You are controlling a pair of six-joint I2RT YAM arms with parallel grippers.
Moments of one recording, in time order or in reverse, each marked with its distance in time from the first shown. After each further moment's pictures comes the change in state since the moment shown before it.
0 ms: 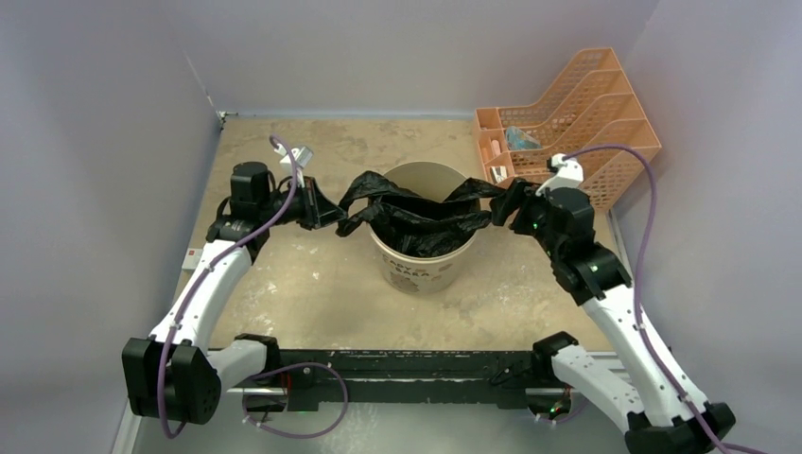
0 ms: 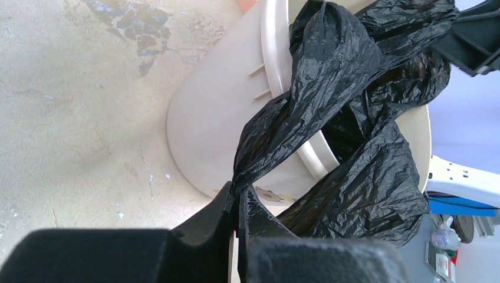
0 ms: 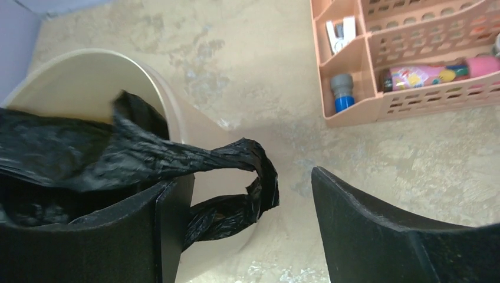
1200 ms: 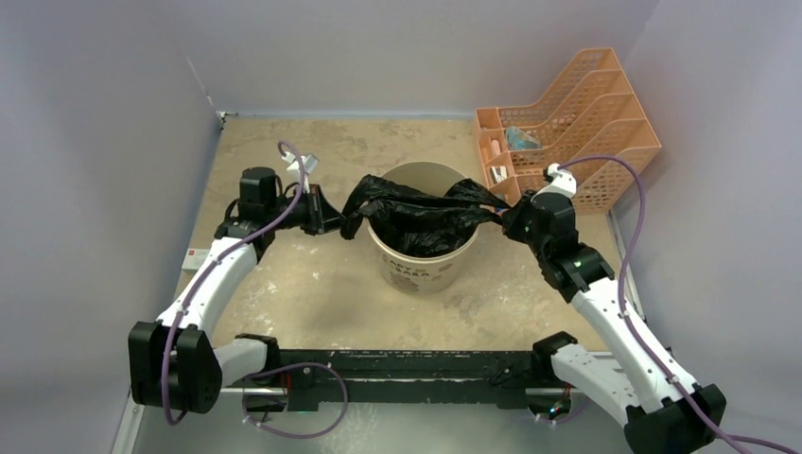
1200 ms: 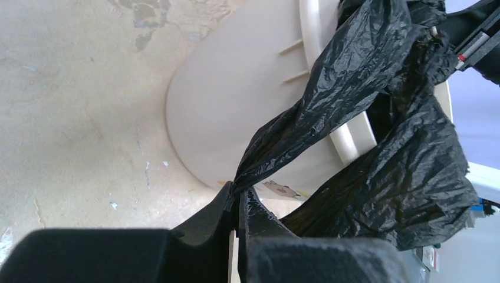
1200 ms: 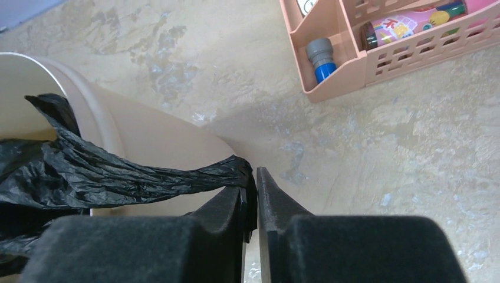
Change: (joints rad) left arm -0.006 0.056 -0.051 0.037 0.002 -0.011; right arm 0.005 0.027 -0.095 0.031 0.099 0.139
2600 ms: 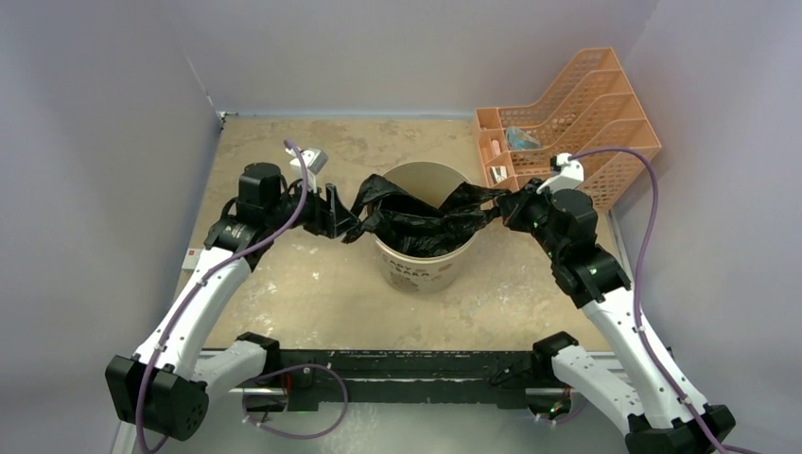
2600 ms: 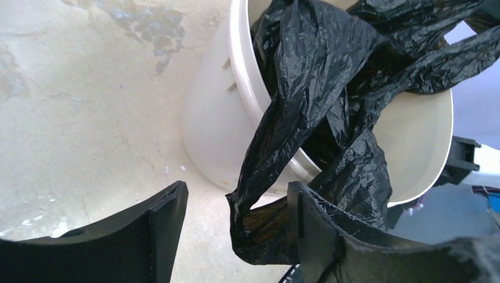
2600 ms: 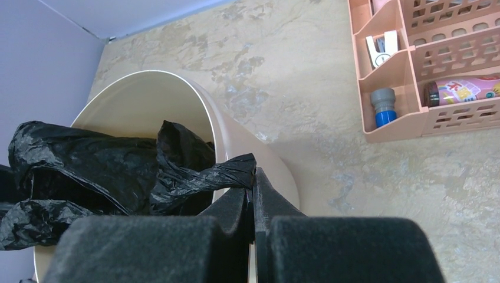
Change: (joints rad) left arm -0.151 -0.128 0.153 -0.213 -0.248 0.108; right arm -0.002 -0.072 0.080 0.058 -0.147 -0.050
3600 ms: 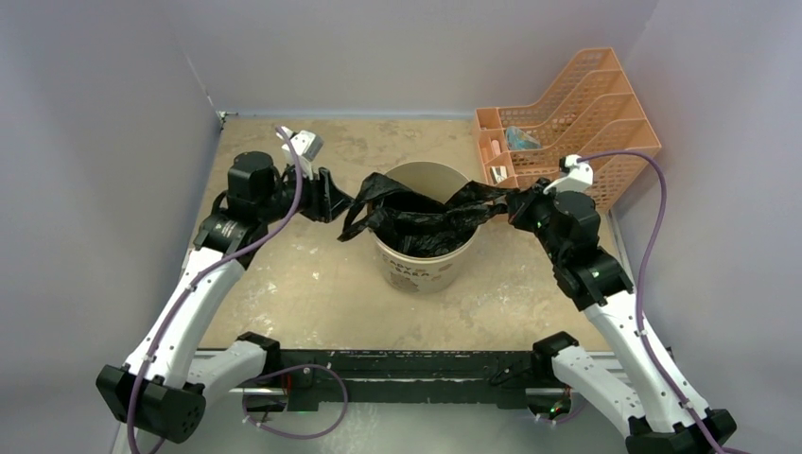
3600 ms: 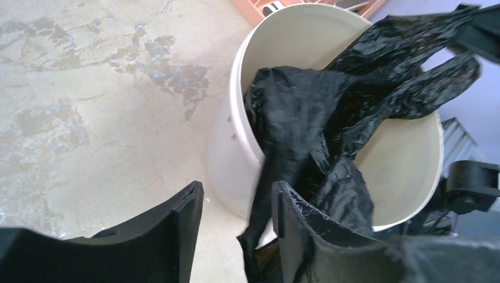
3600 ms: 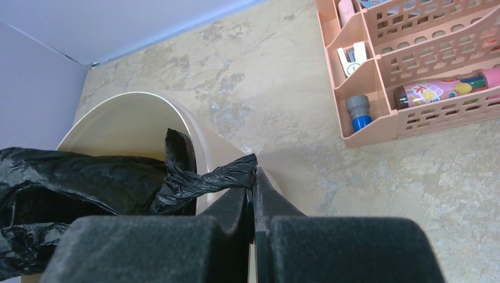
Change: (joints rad) left arm -0.027 0.002 0.109 0.002 -0.082 0.053; right arm 0.000 -0.016 0.002 -0.004 0.097 0.015
